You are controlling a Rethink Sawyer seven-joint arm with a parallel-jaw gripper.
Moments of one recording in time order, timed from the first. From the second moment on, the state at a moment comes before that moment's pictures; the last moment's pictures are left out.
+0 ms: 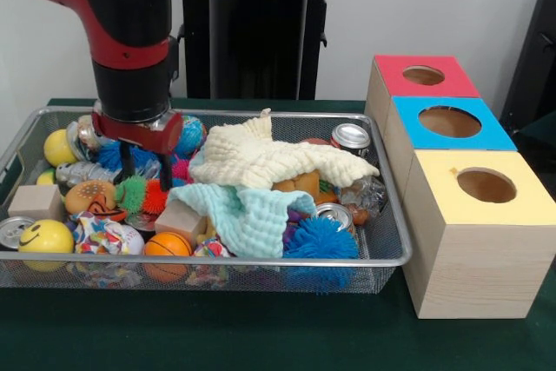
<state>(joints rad) -0.47 -0.46 -0.11 1.62 0.11 0.46 1.53</state>
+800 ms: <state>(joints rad) -0.45 -0.46 -0.11 1.60 0.11 0.50 1.53</state>
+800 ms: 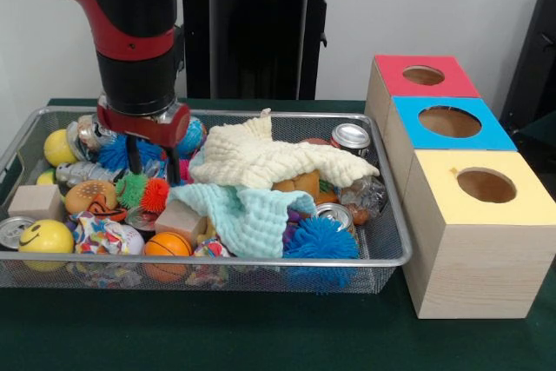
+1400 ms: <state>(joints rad) -0.46 -0.40 -0.11 1.53 0.11 0.51 1.53</state>
